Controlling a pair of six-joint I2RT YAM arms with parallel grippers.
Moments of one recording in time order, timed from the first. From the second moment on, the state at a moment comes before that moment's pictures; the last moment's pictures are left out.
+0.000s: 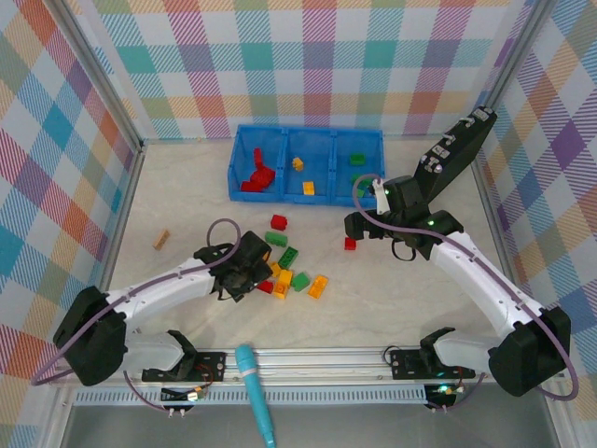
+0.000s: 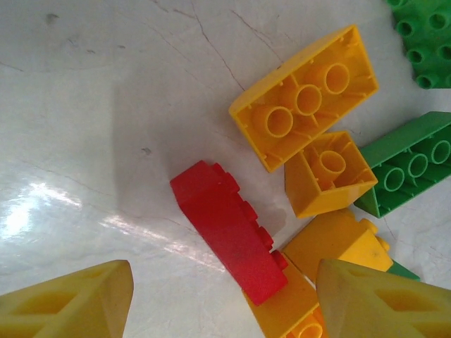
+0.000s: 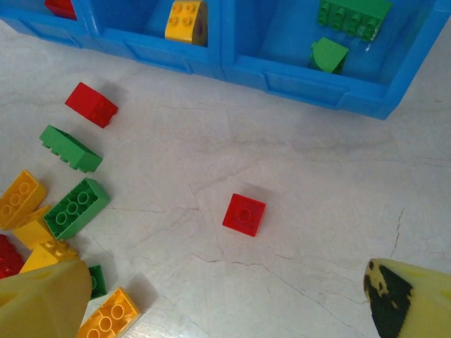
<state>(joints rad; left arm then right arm) -0.76 1.29 0.76 -0.69 -0.12 -1.38 0.46 1.20 1.04 -0.67 -0.05 0.22</state>
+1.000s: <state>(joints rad) -0.80 1.40 0.66 -0.55 -0.12 -1.52 0.46 1.20 1.04 -0.71 -0.06 0.21</state>
